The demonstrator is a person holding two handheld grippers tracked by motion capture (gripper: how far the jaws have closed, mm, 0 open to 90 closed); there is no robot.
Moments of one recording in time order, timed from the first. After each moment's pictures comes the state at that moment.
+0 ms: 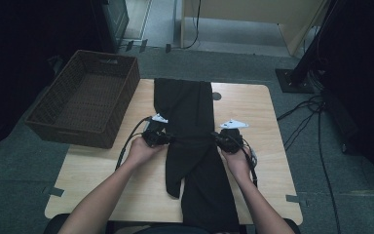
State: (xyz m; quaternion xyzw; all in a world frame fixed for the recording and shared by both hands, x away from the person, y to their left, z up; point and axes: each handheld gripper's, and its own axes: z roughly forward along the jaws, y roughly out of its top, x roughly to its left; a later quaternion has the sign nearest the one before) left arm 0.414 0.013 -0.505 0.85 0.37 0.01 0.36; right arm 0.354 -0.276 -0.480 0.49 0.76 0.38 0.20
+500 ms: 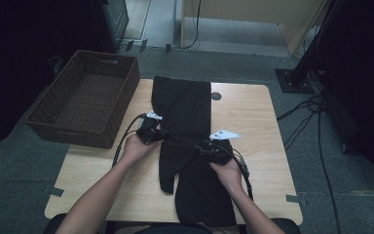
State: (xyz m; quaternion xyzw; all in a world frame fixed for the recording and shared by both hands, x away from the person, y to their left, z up) left arm 0.426 0.034 -0.504 0.85 0.39 0.04 0.35; right arm 0.322 -0.235 -0.490 0.45 0.77 0.43 0.13
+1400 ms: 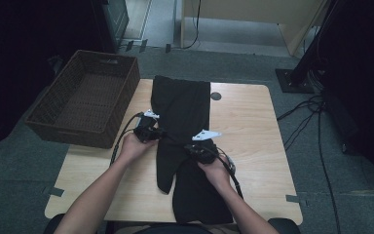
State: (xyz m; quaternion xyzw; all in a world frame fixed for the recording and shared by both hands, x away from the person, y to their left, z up) left arm 0.429 0.039 -0.504 0.85 0.40 0.05 0.35; right arm 0.332 -0.204 -0.487 0.41 0.80 0.41 0.11
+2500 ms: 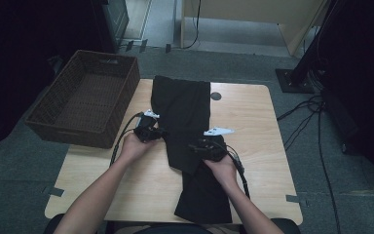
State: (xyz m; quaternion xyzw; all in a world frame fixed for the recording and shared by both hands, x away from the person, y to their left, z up) left arm 0.429 0.038 -0.503 0.84 0.40 0.05 0.35; right arm 0.337 -0.221 -0.497 0.46 0.78 0.42 0.10
